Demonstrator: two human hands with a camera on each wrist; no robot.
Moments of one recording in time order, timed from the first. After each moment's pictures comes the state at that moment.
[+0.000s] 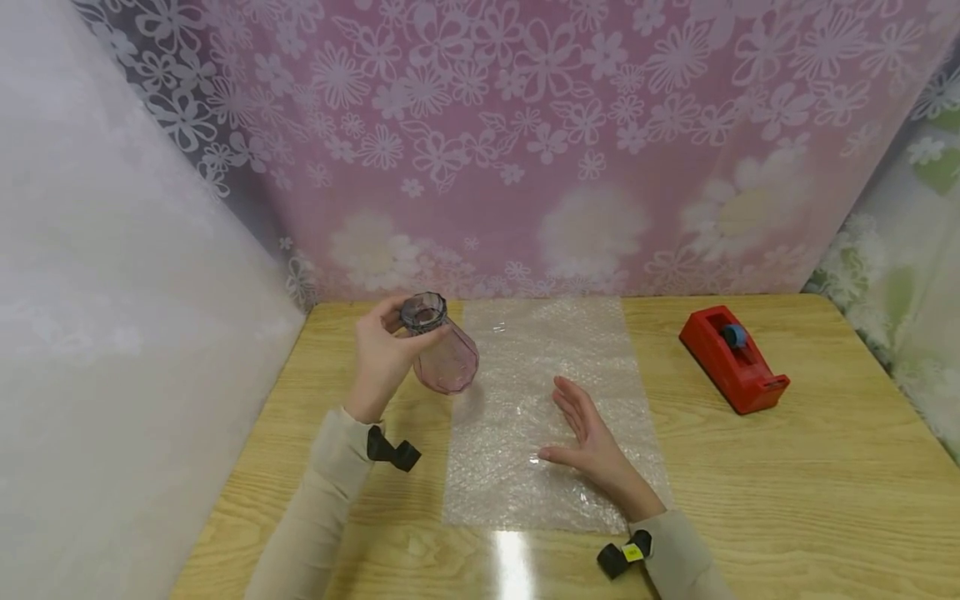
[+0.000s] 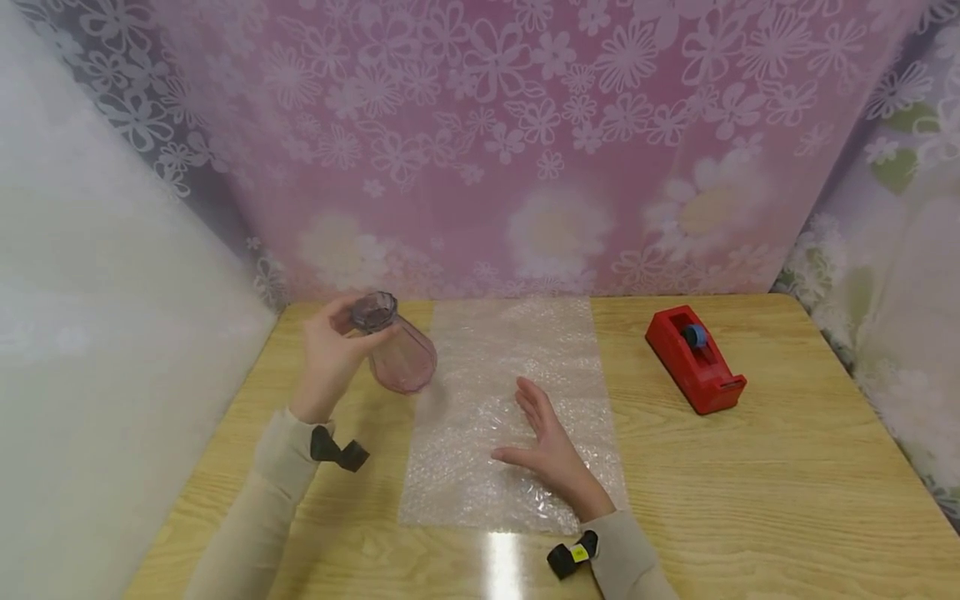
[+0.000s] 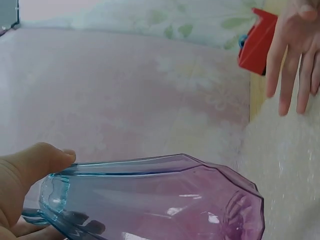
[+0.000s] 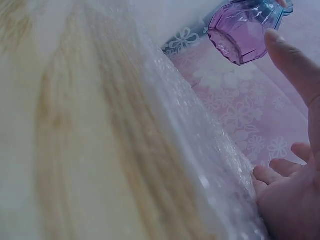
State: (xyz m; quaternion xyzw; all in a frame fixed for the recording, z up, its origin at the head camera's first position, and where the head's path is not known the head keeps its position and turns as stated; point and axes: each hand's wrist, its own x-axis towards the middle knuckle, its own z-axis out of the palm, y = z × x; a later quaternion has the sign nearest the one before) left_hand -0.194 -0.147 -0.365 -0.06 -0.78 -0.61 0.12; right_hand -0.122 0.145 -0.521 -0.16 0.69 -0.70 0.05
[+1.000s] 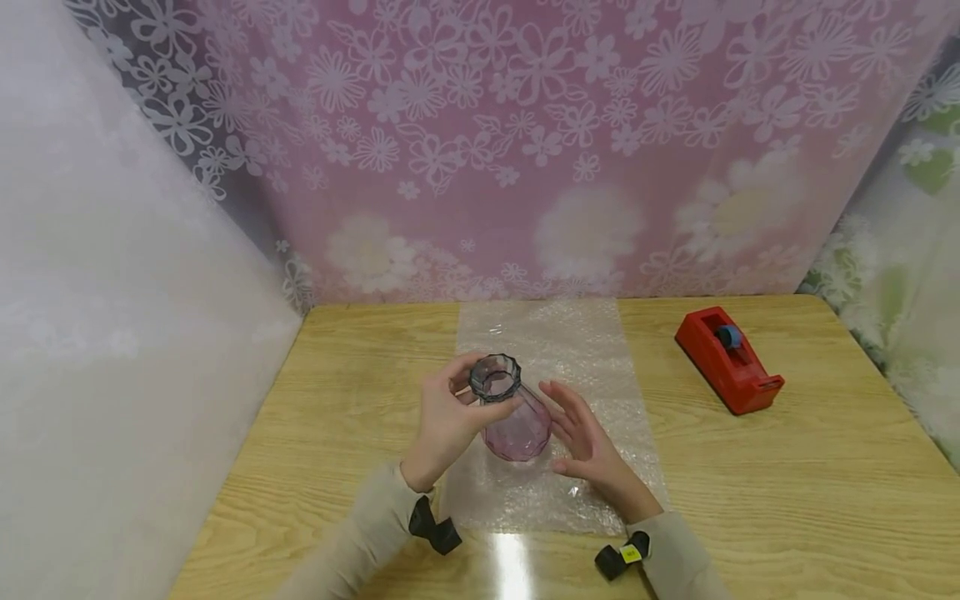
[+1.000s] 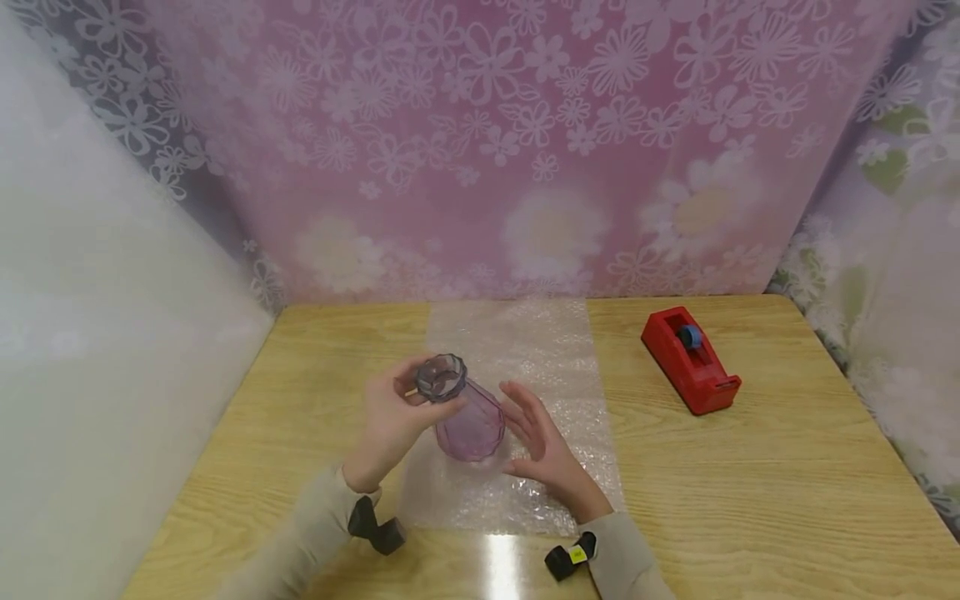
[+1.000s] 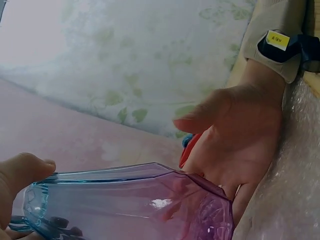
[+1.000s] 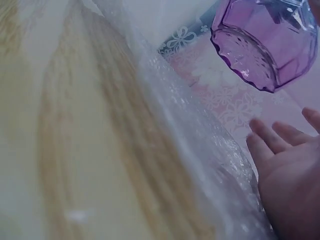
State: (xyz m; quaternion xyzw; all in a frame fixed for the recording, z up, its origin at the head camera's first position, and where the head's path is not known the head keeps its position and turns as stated) left_hand -0.130 -0.077 -0.397 -0.14 -0.74 -0.66 0.06; right_hand -0.121 0.153 -0.530 -0.30 0.56 -0.77 0.06
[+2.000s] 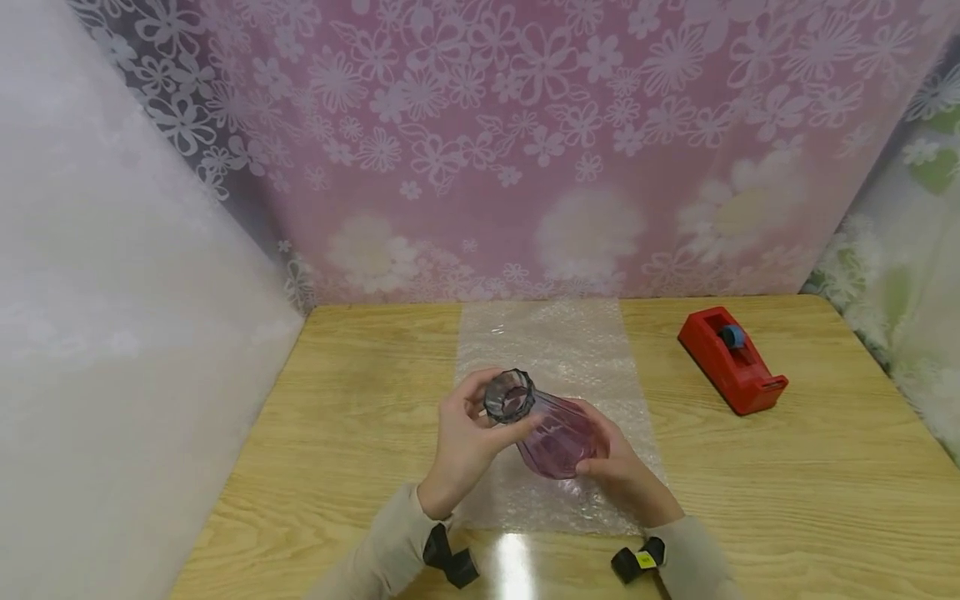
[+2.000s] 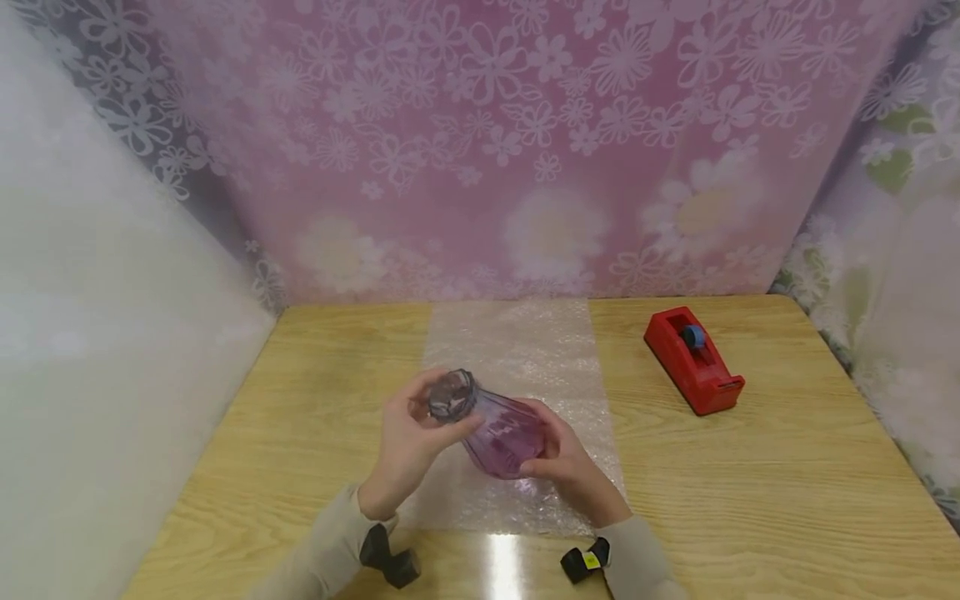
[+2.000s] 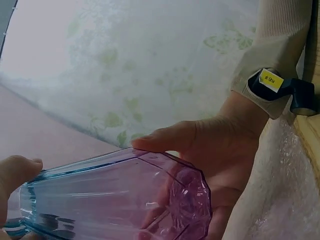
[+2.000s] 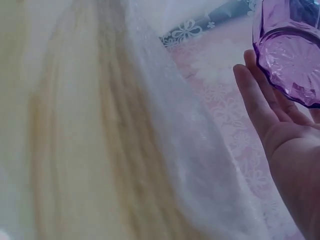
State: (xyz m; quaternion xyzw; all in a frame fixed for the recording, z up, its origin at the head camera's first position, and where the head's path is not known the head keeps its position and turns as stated) left_hand -0.106 -0.059 -0.405 -0.16 -0.67 -0.72 0.03; right_hand -0.109 0.167 -0.510 -0.27 0.50 -0.81 0.14
